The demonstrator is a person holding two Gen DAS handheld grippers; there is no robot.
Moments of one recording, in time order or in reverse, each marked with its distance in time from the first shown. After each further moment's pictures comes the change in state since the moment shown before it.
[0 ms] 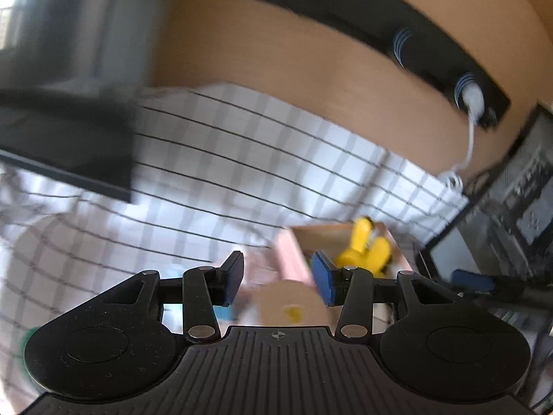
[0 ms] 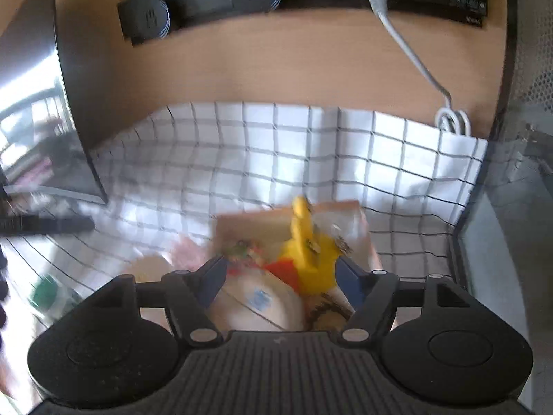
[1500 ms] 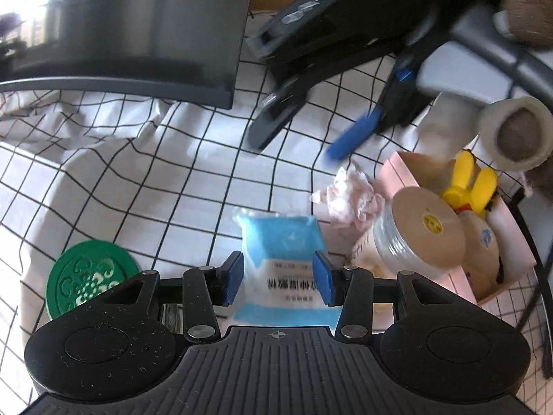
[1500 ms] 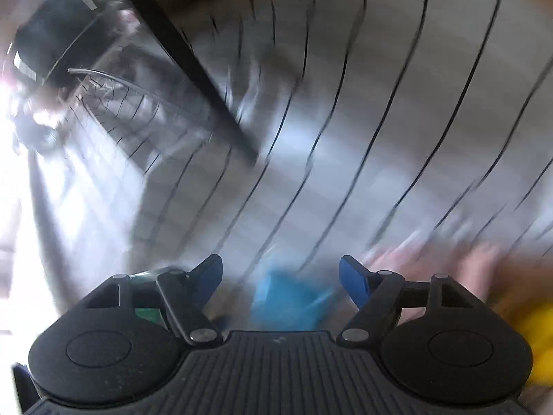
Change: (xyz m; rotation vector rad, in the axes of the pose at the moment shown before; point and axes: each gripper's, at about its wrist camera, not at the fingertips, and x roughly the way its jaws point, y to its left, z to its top) left arm 0.040 0.039 -0.068 0.013 0.088 0.228; right arm 0.195 0.192 0.091 -0.280 0.612 0.310
